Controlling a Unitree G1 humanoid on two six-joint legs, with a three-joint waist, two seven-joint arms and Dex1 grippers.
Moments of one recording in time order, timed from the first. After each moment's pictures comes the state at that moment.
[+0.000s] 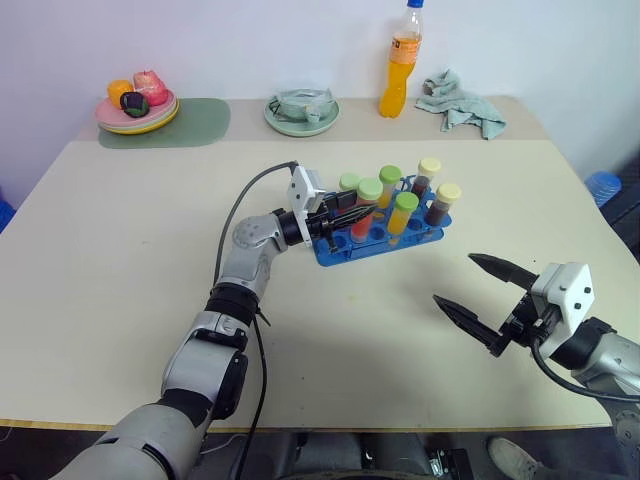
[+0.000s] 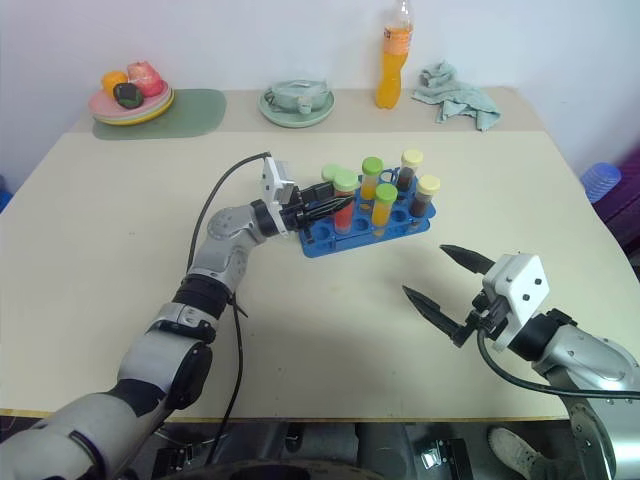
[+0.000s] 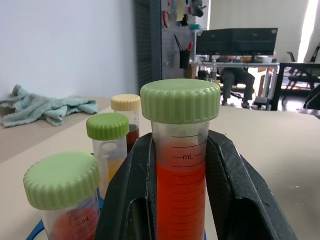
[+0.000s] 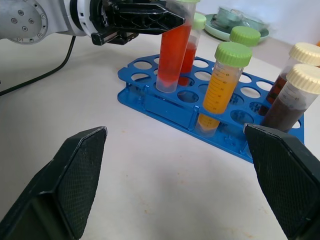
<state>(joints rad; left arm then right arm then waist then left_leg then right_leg) -0.82 0.08 -0.06 0.71 -0.28 -0.20 -1.07 0.30 -0.67 -0.39 -0.62 0.56 0.33 0.75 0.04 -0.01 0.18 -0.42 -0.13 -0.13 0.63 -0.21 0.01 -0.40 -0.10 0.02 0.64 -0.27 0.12</state>
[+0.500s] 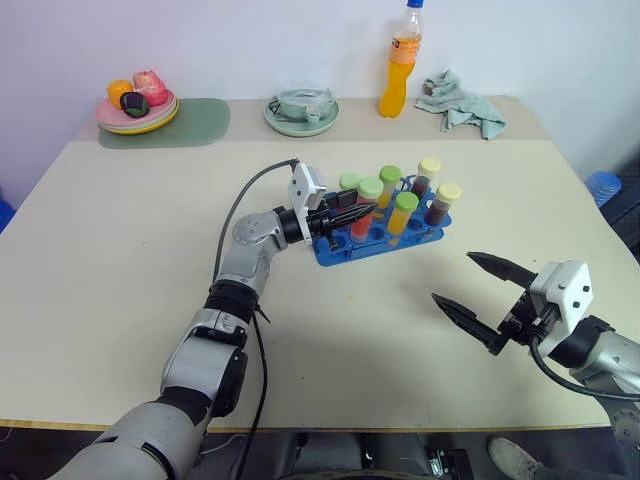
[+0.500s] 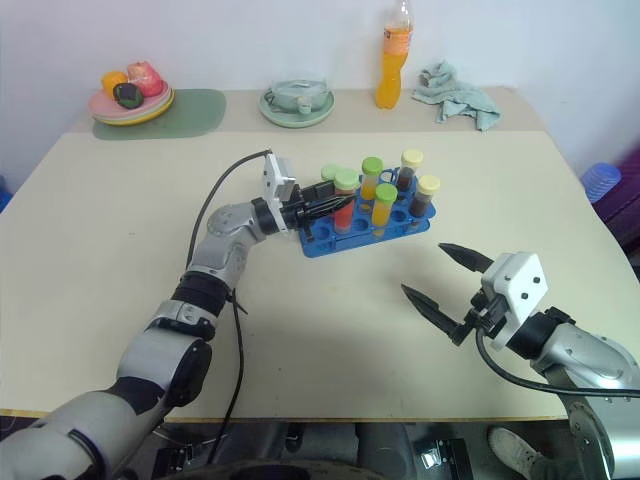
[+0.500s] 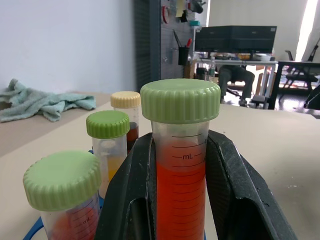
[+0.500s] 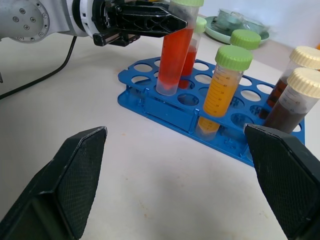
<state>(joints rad) -0.83 0.09 -0.06 0.71 -0.28 -0.16 -1.06 0.29 -0.67 -0.39 -0.62 0.56 0.33 0.74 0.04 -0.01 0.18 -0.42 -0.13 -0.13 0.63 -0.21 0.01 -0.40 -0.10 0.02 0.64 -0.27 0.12</state>
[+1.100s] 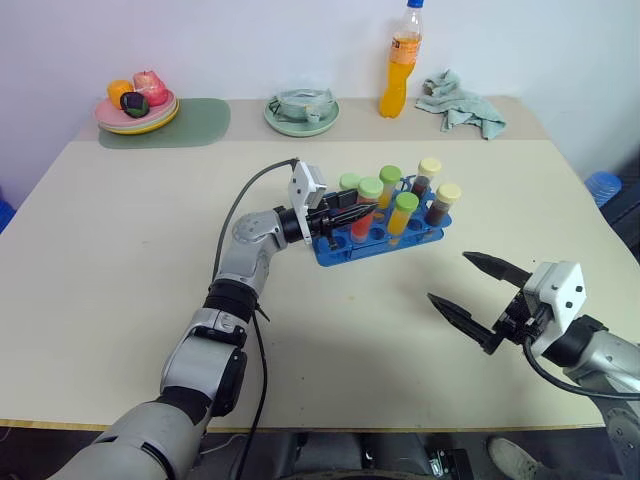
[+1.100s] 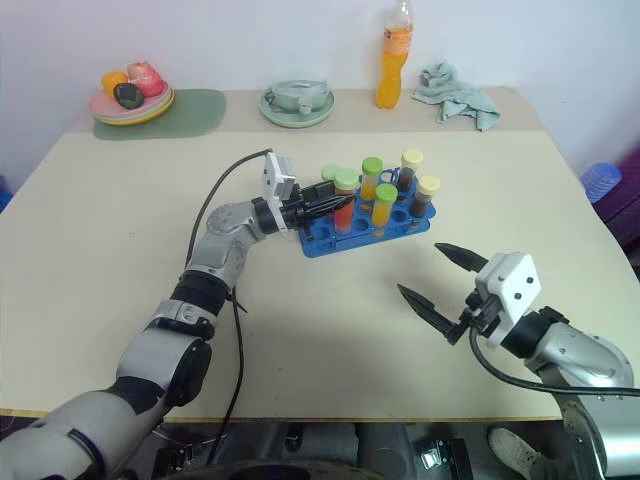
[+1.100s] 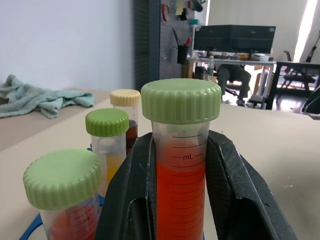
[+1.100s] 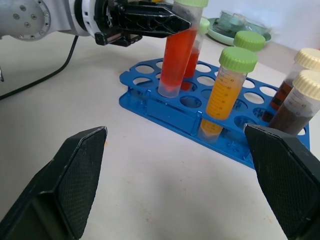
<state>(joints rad) -0.84 0.09 -0.06 0.70 -0.28 -0.12 -1.08 0.28 -0.66 -0.36 -0.62 0.54 0.32 0.73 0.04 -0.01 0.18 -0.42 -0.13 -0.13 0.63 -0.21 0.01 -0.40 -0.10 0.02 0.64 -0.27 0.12</state>
